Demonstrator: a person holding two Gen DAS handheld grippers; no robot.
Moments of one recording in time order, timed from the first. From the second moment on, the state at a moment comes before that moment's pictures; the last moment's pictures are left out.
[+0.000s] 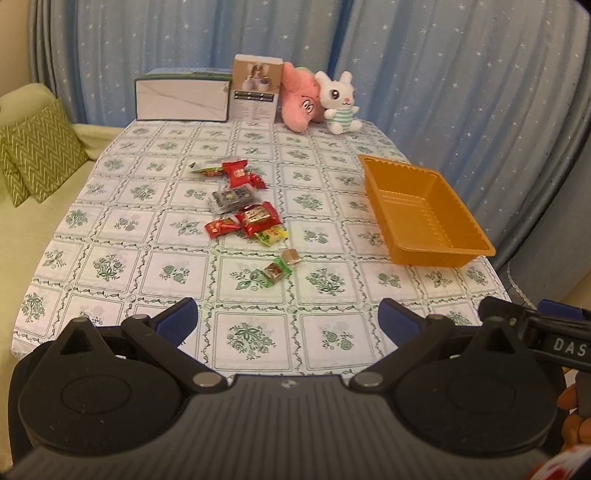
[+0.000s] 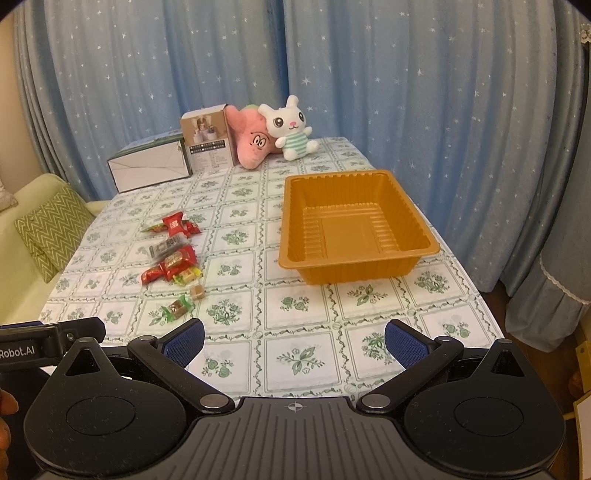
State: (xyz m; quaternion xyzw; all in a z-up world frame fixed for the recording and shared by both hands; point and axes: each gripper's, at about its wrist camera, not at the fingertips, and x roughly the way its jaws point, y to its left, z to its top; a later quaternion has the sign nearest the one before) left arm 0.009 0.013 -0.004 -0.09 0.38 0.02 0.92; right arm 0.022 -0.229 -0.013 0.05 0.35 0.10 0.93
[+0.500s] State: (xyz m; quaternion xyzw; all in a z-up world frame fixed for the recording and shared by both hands) left arm 0.079 0.041 -0.049 -0.02 0.40 -0.05 0.91; right arm 0.075 -0.210 -0.051 0.05 0.35 0.13 0.93
